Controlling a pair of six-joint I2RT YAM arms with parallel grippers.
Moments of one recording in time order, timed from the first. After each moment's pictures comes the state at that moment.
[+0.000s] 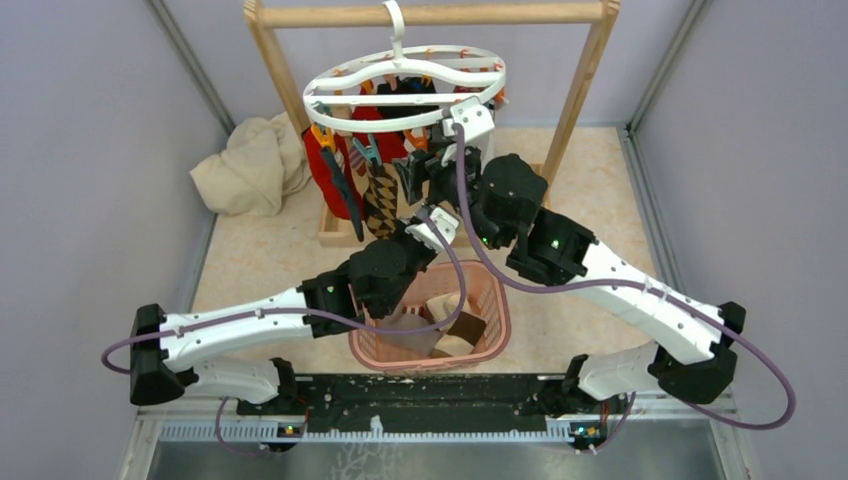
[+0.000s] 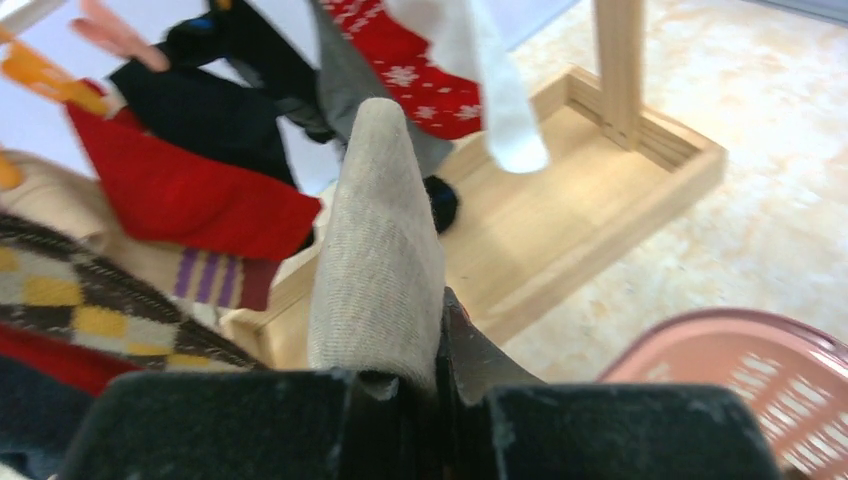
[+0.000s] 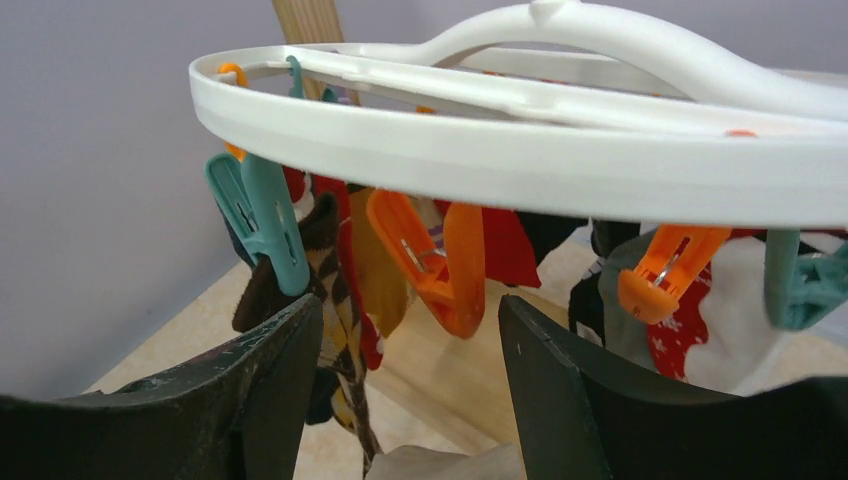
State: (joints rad) left arm -1.25 1.23 1.05 0.13 -0.83 0.32; right arm 1.07 1.29 1.54 -0.16 0.45 0.02
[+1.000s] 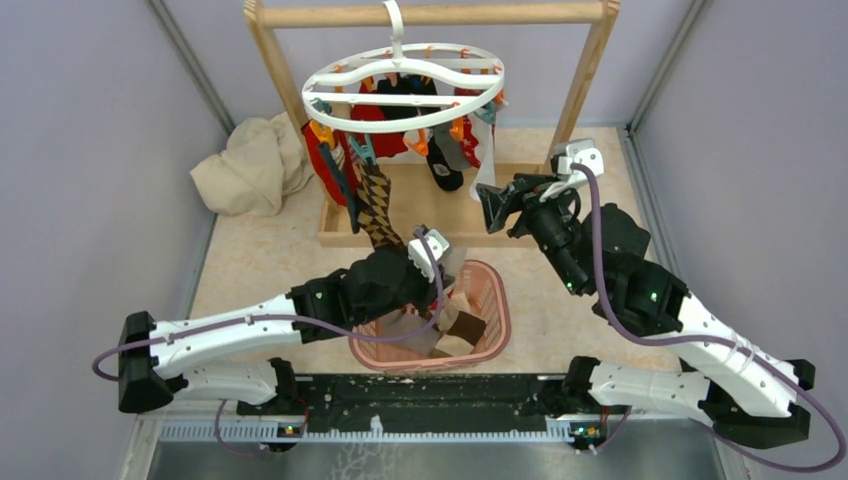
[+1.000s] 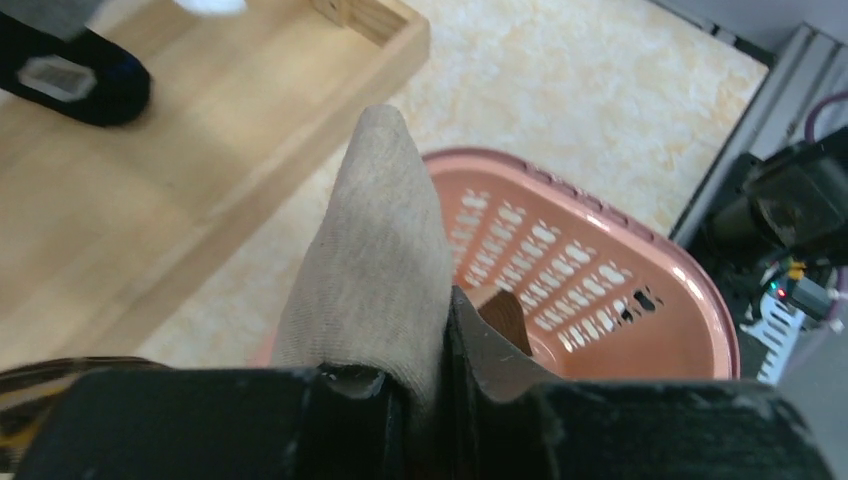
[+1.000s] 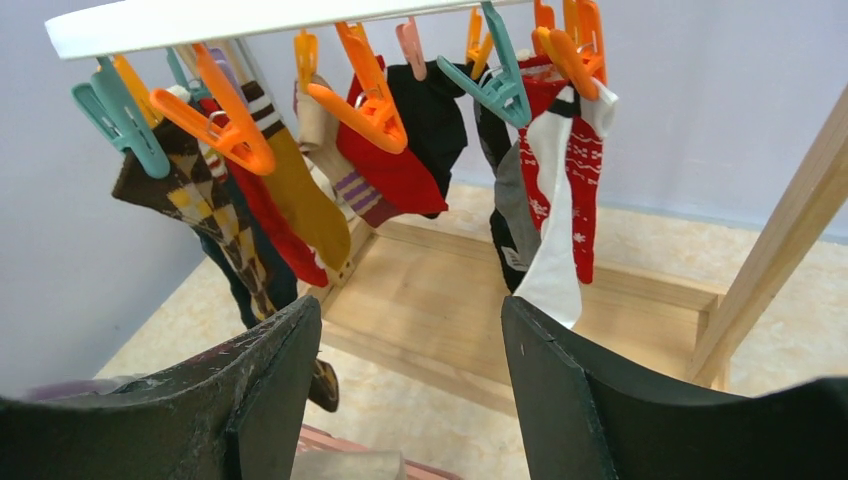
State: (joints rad) left arm -1.24 1.15 0.97 -0.12 -0.31 -0.14; right arm 1.07 0.87 1.27 -0.31 0.63 0.13
